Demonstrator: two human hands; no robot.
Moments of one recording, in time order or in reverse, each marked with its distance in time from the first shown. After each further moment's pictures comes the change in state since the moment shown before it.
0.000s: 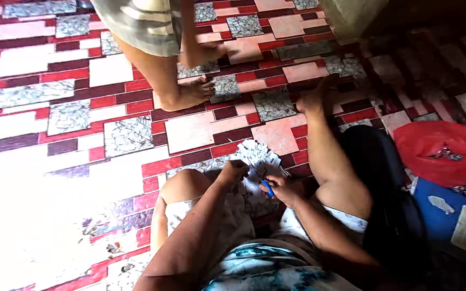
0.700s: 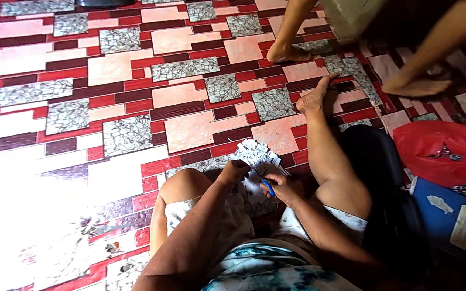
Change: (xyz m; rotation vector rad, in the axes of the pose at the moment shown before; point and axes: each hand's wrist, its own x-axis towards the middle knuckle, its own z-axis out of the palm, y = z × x) left_hand 0.000 0.001 0.002 0.020 -0.007 -0.016; right_hand 0.002 0.002 0.000 0.050 0.052 -0.061
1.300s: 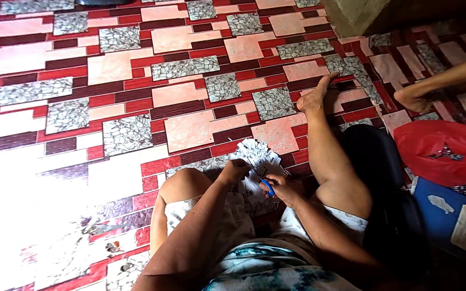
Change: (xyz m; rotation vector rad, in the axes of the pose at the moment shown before) left_hand 0.000 0.001 0.001 -0.041 0.004 0.010; right_hand 0.000 -0.001 -0.002 0.008 -0.066 0.050
